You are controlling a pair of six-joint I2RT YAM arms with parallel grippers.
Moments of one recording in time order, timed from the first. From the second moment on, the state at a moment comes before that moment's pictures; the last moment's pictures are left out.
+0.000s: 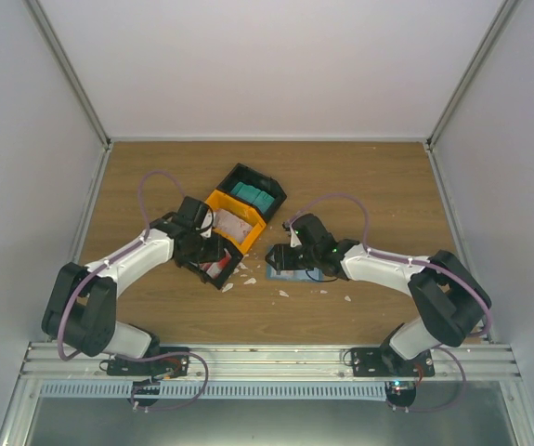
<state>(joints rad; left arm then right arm) -0.39 1.43 0.85 -0.57 0.25 -0.43 0.74 1.53 0.77 -0.08 -0.25 0.63</state>
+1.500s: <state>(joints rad) -0.42 1.40 0.85 -0.66 0.29 -0.36 0.74 1.53 0.76 -0.07 -0.26 0.63</state>
